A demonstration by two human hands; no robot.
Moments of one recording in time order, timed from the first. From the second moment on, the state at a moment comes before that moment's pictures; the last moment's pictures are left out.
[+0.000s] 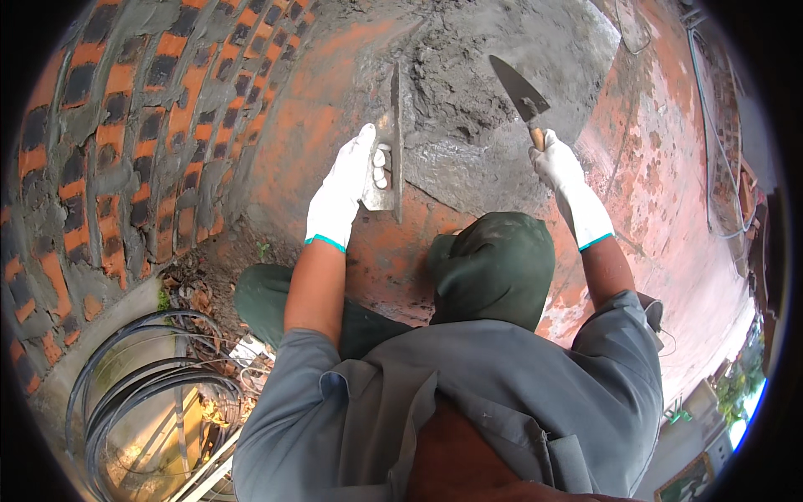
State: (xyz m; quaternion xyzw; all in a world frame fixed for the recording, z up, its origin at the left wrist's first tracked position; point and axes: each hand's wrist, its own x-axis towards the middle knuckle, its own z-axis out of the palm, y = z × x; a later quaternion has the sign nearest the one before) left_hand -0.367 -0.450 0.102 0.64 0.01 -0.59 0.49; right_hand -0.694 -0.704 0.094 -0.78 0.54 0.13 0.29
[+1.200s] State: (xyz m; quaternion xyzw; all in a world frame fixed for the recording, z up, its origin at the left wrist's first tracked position) left_hand -0.407 -0.353 0.213 0.06 -0.03 -0.57 0.82; right_hand -0.533 -0.472 0.394 -0.88 0.37 0.05 0.30
